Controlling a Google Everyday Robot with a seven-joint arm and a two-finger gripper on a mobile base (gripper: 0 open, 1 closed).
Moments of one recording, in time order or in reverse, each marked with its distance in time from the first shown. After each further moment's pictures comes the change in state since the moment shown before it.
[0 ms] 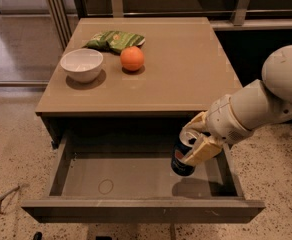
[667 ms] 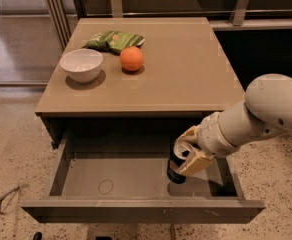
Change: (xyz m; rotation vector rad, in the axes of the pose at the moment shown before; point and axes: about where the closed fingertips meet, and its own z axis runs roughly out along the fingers) arm 0.020 0.003 0.047 0.011 -0.002 -0.061
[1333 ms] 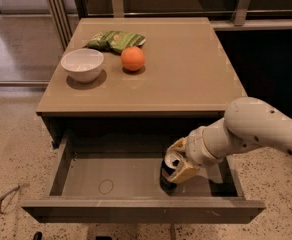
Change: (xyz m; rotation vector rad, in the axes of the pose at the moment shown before) arm 0.017 0.000 0.060 0.001 0.002 -0.055
